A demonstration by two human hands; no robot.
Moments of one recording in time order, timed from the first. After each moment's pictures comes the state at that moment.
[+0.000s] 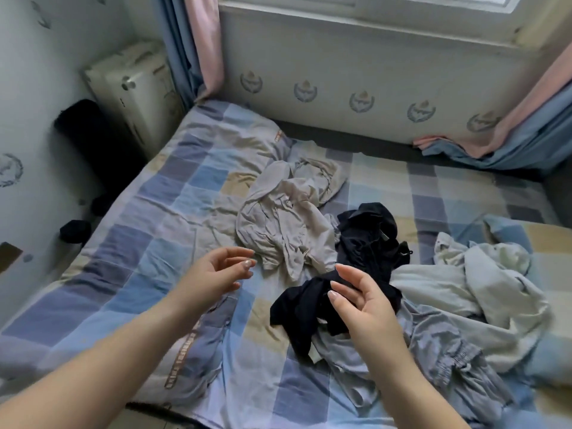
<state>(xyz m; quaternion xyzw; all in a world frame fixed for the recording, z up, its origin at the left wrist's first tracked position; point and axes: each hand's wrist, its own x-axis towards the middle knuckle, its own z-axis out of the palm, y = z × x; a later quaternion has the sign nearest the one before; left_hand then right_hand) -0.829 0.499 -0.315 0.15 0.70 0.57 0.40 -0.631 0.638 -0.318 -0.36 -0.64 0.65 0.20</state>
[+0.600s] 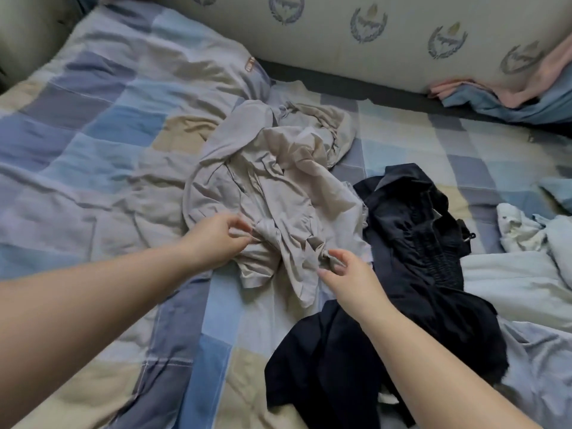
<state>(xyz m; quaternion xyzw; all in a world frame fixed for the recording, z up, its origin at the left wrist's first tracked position) -1.045 0.691 -0.686 0.41 0.82 0.28 0.29 -0.829 0.797 -0.690 -0.50 -0.74 0.45 0.06</state>
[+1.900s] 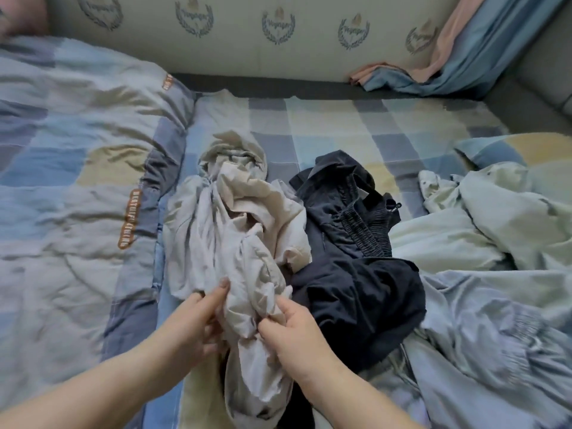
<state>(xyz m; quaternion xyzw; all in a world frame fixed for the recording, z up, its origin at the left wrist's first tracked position) -0.915 0.674 -0.694 0.04 0.60 0.49 0.63 -0.761 0.729 -0.670 -0.40 -0.54 0.73 0.14</state>
